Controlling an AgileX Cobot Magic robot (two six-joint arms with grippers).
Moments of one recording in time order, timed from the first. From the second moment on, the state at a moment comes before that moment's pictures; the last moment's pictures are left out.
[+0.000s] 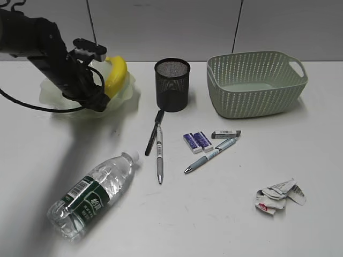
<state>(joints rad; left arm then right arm) -0.27 2.15 -1.50 -0.16 0.57 0.39 0.06 -0.01 -0.51 -0.05 1.04 0.07</state>
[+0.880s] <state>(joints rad) -0.19 2.08 -1.50 -0.13 0.66 0.35 0.06 -0.01 -0.51 -0.05 1.04 0.07</state>
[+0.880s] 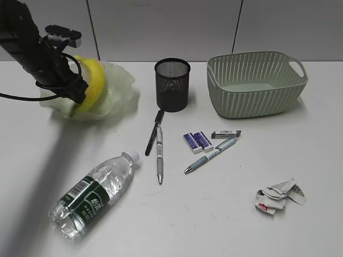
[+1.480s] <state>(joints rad) -0.19 2.03 -1.50 -0.11 0.71 0.33 0.06 -0.01 -0.51 -0.05 1.04 0.07</state>
